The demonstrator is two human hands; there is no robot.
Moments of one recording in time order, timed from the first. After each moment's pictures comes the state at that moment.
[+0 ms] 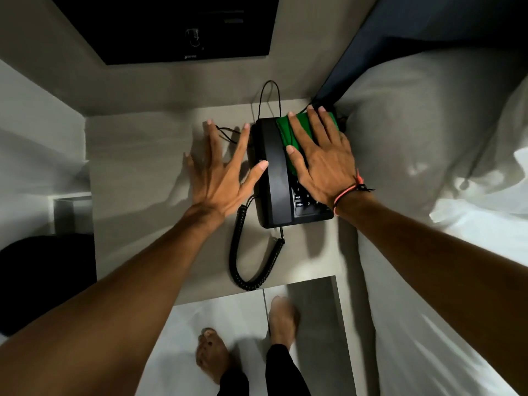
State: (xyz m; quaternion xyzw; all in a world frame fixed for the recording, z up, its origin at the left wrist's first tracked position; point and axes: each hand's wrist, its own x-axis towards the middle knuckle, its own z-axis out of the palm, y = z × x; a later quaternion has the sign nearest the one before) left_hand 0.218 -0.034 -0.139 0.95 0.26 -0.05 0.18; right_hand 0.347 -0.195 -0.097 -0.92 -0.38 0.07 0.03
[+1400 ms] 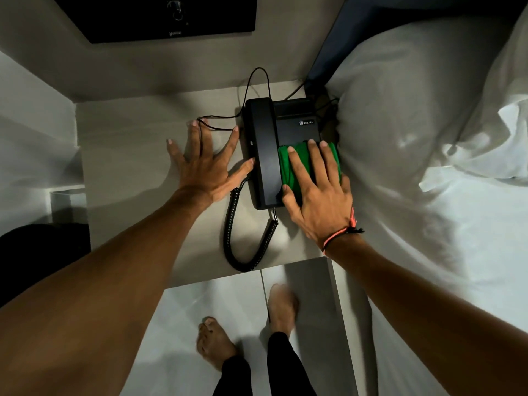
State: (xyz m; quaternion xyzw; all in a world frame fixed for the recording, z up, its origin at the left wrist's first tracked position) left_hand 0.204 -0.031 -0.158 0.96 0.23 -0.15 0.09; right_hand 0.263 -0.251 -0.100 -0.94 -0.31 0.10 0.02
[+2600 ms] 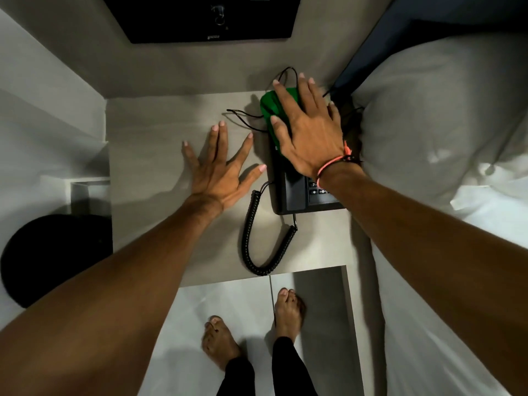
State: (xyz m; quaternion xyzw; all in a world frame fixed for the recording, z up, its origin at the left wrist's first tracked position) left_hand 0.187 -0.016 -0.159 0.96 0.23 -0.13 0.09; right_hand 0.325 -0.140 -0.072 -0.92 -0.38 0.11 0.09
